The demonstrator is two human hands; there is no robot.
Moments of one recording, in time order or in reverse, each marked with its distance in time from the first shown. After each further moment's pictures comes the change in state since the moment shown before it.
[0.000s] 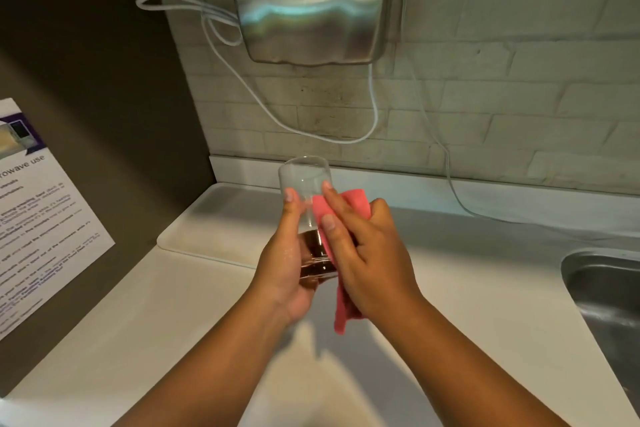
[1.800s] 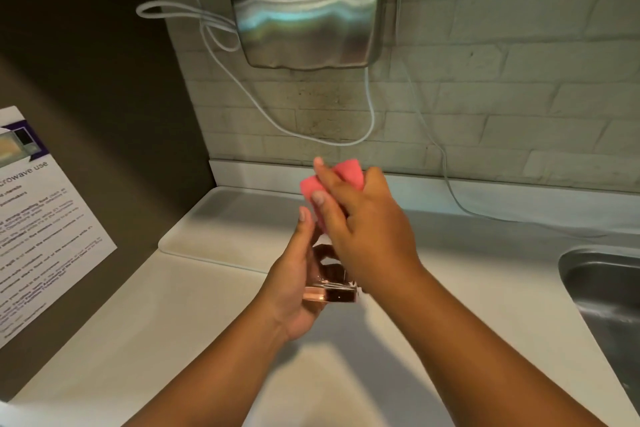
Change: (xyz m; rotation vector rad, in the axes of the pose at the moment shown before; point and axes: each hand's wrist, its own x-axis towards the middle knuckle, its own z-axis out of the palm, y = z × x) left_hand -0.014 -0.007 0.002 -0.020 -0.099 -0.132; right_hand 0.029 -0.024 -0.017 -0.197 0.014 -0.005
